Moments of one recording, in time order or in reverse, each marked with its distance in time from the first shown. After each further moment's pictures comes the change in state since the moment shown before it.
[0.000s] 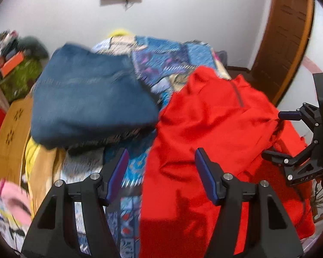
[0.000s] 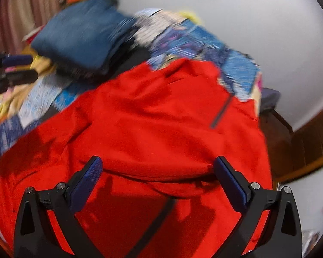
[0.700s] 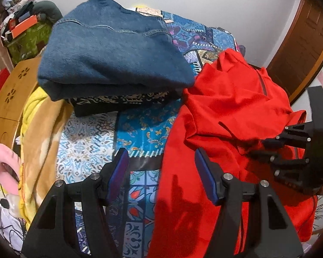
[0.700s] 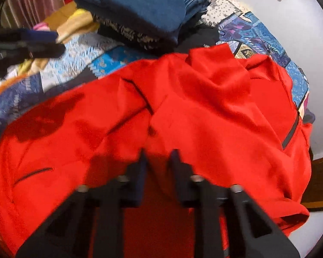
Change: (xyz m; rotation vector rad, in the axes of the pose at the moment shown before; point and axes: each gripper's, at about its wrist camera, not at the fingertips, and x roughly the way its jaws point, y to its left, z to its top) left arm 0.029 0.037 -0.041 -0.145 0.106 0.002; right arm 0.051 0.059 0.008 -0.201 0.114 0.176
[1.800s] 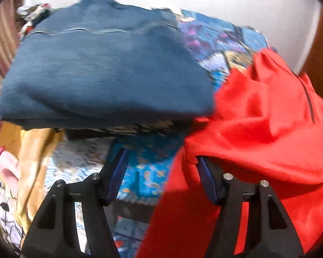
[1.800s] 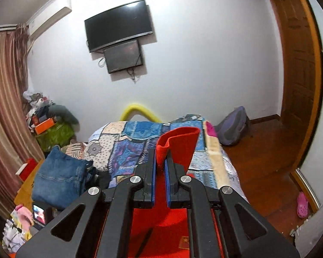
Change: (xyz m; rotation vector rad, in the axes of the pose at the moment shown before) left arm 0.091 -0.027 0.048 -0.059 -0.060 0.255; right arm -0.219 -0.182 -0.063 0.735 -0.756 -0.266
